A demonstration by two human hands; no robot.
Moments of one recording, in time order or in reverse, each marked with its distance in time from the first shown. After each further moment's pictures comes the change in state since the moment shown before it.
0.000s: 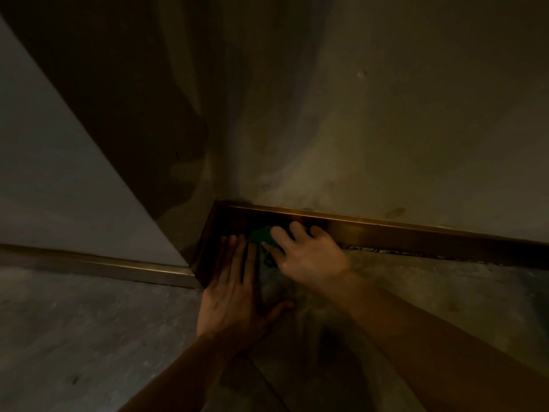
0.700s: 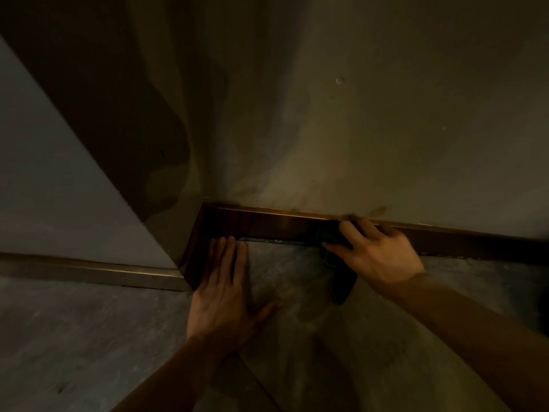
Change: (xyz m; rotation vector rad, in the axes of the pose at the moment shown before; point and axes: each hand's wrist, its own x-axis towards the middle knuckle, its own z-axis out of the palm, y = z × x) left_hand 0.000 -0.001 0.000 -0.061 0.014 -0.007; right_hand -0.085 0.077 -0.014 -0.176 0.130 0.065
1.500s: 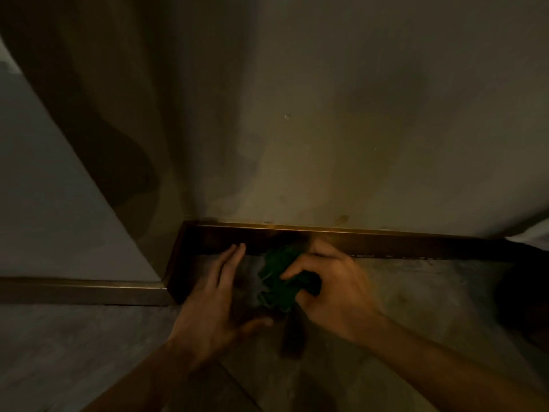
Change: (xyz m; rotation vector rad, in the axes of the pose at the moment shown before) left_hand -0.001 0.008 -0.045 -0.483 -0.040 0.182; right_hand -0.010 -0.050 -0.060 0.876 0.013 0.481
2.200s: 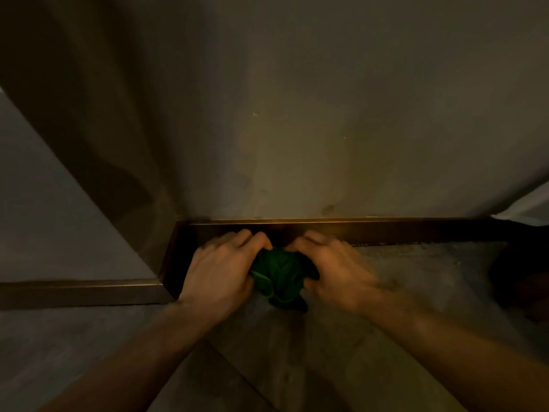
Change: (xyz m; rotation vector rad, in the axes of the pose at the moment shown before) left_hand 0.031 0.074 -0.042 0.457 0.046 0.274; right_hand 0.004 0.021 -0.012 -0.160 -0.147 -0.065
